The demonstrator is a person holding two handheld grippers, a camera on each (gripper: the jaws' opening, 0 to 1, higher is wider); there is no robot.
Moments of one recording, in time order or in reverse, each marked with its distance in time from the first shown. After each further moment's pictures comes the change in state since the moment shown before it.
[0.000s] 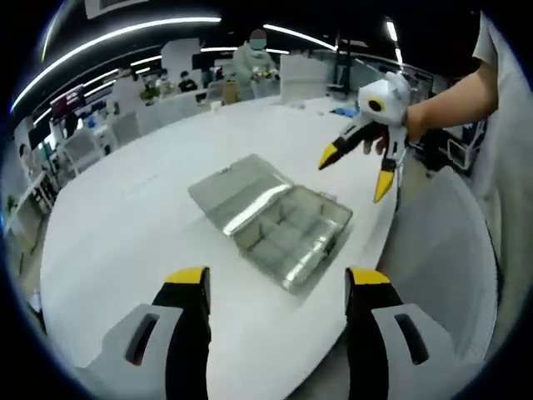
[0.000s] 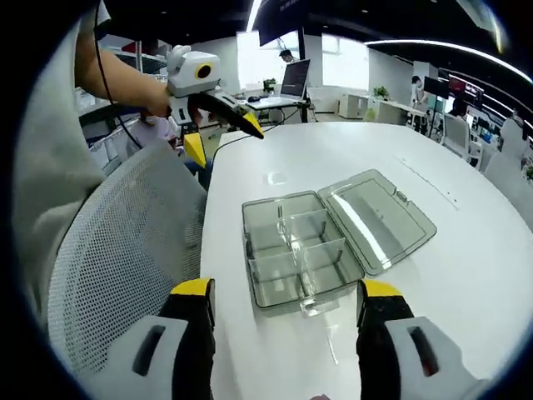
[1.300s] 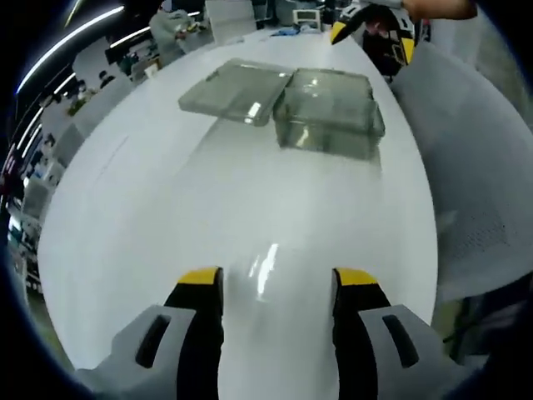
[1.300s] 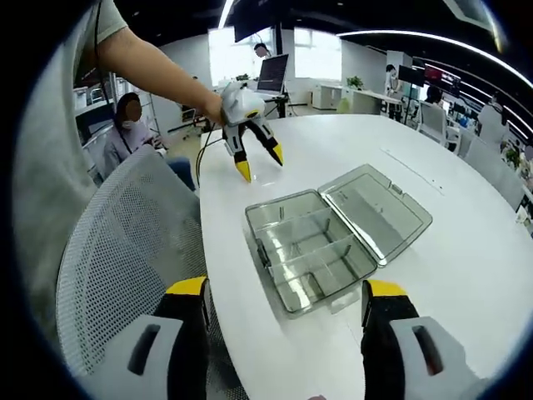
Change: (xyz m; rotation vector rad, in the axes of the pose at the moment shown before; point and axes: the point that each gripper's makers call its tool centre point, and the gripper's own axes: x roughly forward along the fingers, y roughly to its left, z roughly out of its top) left arm 0.041 0.109 -0.111 0.370 0.304 -0.212; right arm 0.002 0.025 0.005 0.054 0.050 -0.103
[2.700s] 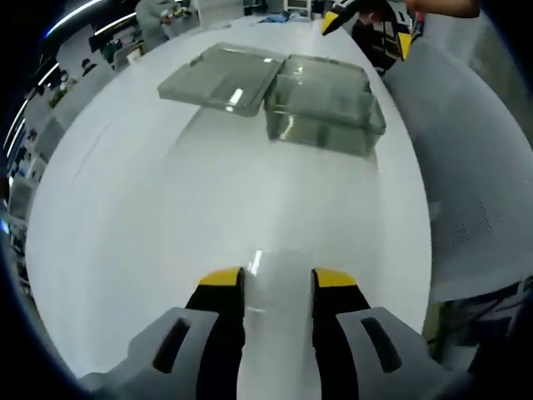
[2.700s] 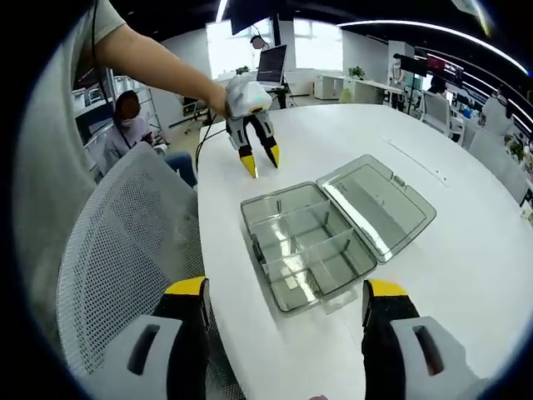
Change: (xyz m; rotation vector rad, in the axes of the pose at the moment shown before) left arm 0.011 -0.008 0.005 -0.005 0.078 -0.092; right arm 0.007 -0.007 -0.004 0.017 0.052 0.027
